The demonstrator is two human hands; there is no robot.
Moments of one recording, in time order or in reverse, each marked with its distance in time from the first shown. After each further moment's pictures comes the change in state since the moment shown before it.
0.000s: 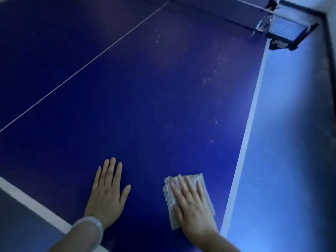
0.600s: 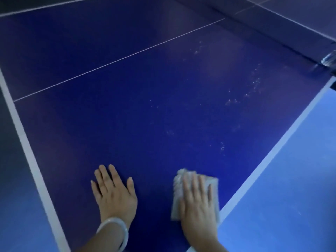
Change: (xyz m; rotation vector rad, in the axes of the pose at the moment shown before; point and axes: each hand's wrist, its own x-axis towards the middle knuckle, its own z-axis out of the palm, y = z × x) left_hand 0.012 0.170 0.011 -0.125 0.122 -0.921; right_hand 0.049 0.118 -0.017 -0.031 0.101 -0.087
